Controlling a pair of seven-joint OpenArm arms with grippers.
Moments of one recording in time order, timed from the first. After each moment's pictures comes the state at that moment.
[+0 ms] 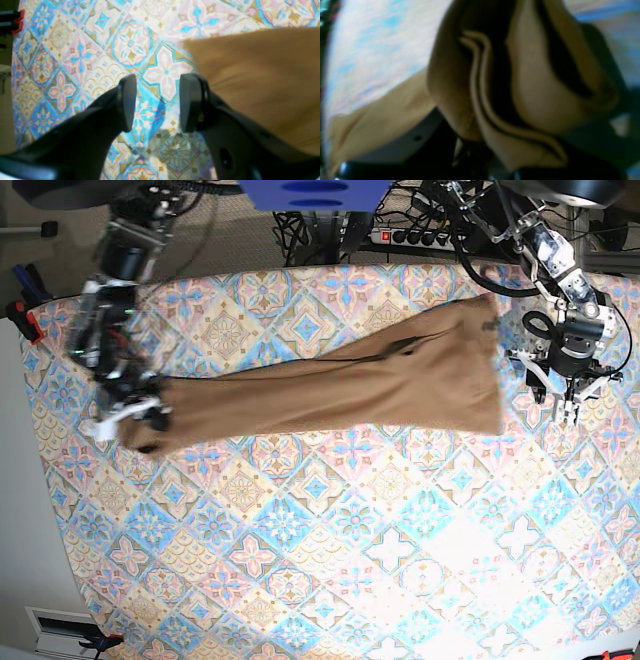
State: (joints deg) left arm 7.4 -4.4 -39.4 113.3 0.5 -41.2 53.3; right arm 3.3 13.5 28.4 67.7 39.1 25.0 -45.1
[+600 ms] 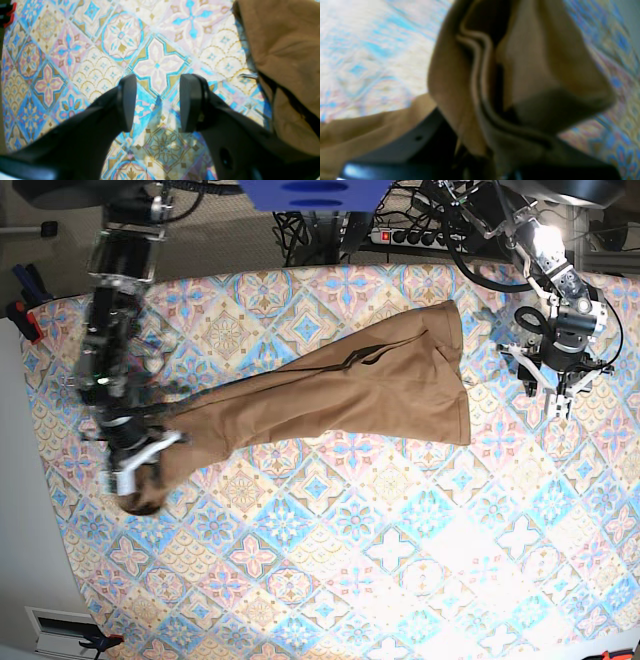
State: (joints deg) left arm 8.3 -2.2 -39.4 113.3 0.6 -41.2 53.3; right arm 2.3 11.9 12.0 98.2 15.1 11.3 -46.7
